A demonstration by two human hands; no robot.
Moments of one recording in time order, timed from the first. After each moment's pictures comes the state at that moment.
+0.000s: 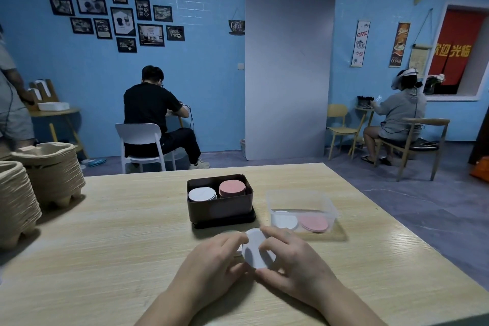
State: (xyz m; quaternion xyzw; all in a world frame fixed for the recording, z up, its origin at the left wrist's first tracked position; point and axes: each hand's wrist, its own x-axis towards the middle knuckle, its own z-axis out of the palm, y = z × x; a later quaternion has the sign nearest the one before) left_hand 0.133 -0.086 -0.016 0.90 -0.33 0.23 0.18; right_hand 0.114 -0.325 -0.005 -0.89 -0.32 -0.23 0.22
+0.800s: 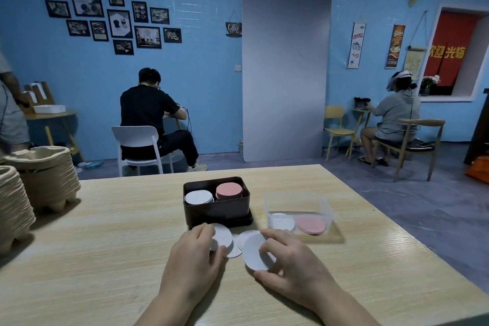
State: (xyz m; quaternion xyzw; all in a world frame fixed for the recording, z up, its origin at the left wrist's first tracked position) left_hand 0.132 -0.079 -0.011 0.93 -0.14 0.27 0.21; right_hand 0.114 -0.329 -0.007 -0.92 -0.27 -0.21 0.21
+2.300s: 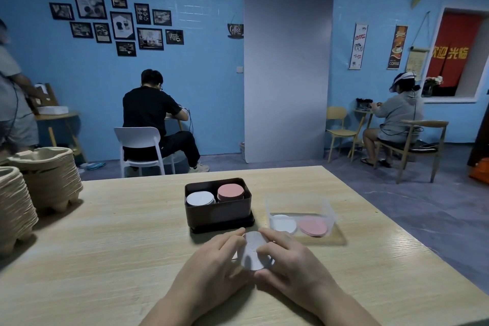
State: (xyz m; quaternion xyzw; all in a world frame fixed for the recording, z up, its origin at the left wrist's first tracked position) left_hand 0.130 -0.088 -0.011 0.87 -0.36 0.25 0.23; right_hand 0.118 -0.328 -0.009 -0.88 -0.33 -0.26 0.22
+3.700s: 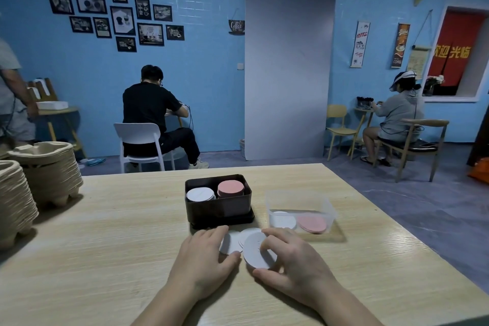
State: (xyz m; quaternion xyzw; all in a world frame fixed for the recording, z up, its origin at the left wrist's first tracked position) left_hand 0.141 -0.085 -0.013 0.96 -0.16 0.16 0.19; right_hand 0.112 -0.327 -0.005 -0.91 -0.27 -0.24 0.21
